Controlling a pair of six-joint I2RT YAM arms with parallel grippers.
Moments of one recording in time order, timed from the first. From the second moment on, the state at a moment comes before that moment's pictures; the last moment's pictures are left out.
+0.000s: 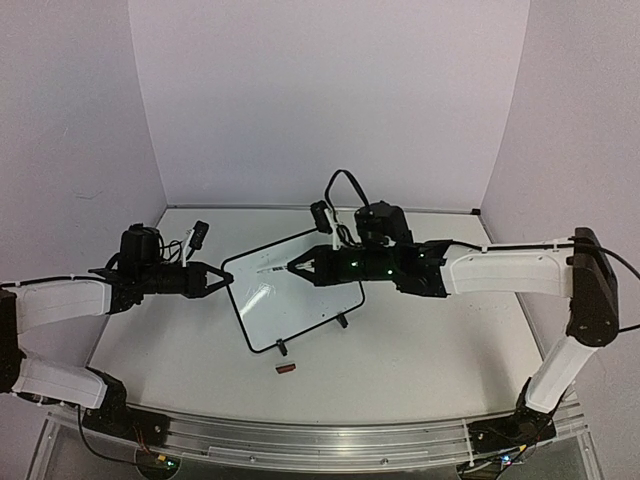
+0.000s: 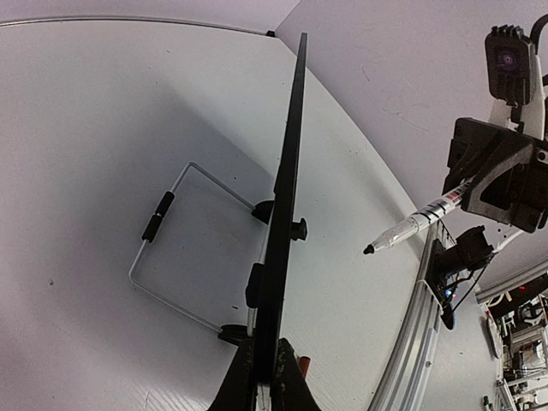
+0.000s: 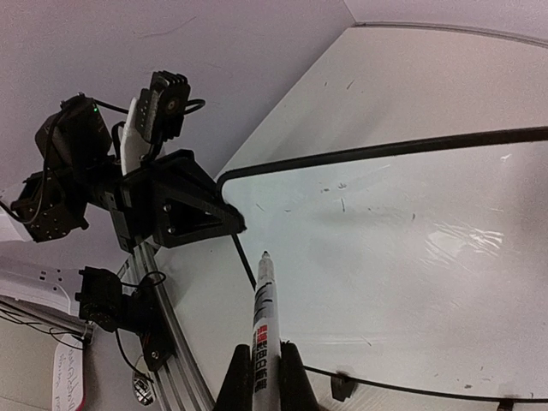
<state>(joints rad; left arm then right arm) -0.35 1.20 0.56 0.16 0.73 -0.31 0.95 1.71 1.21 0.13 -0.26 0.57</state>
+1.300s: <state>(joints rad) -0.34 1.20 0.56 0.16 0.73 -0.30 0.95 1.92 1.37 0.21 -0.34 0.62</state>
